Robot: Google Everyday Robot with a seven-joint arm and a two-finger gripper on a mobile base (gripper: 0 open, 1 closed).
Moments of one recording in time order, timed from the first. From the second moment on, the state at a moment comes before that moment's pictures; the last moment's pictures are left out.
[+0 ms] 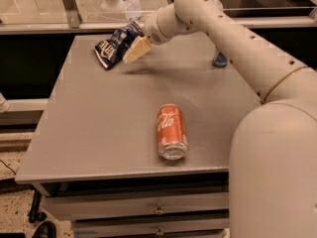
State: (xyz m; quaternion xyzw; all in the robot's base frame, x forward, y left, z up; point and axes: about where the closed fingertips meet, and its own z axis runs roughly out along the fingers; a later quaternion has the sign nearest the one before) arm 0.799 0.065 0.886 -0.55 0.68 0.12 0.47
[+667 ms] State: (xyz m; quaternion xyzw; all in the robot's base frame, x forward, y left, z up) arm 0.837 0.079 0.872 -0.55 0.68 0.12 0.48
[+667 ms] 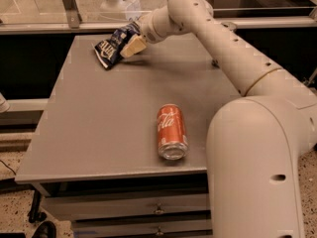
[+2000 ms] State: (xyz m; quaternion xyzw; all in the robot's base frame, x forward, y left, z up) arm 0.824 0.056 0.913 -0.53 0.68 0.10 0.50
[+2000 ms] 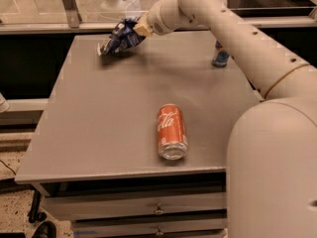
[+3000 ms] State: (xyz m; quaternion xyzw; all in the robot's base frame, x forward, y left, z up) arm 0.714 -0.005 0.973 -0.49 0.71 0.09 0.51
